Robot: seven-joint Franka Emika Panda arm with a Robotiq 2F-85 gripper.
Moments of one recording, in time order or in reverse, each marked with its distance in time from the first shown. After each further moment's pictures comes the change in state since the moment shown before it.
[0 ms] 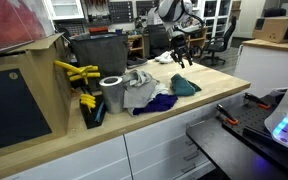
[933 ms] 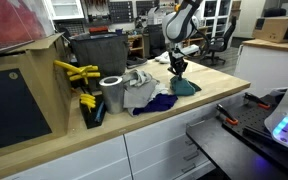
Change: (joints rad) arm 0.079 -0.043 0.001 -0.311 -0.163 0.626 0.138
